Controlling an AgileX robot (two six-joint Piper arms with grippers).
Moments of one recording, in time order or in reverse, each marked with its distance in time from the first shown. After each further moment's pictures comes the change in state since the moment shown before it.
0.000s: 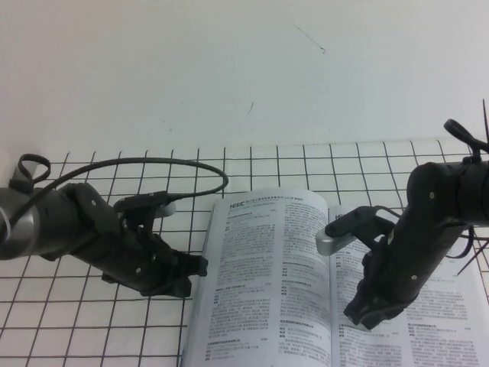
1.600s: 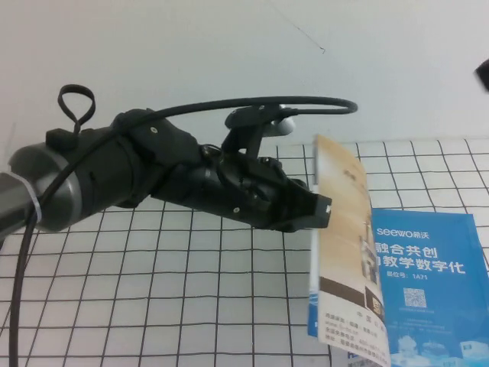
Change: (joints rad) right arm 0.000 -0.703 -0.372 -0.247 0.249 0.140; left arm -0.266 -0.126 -0.258 -0.362 0.151 0.269
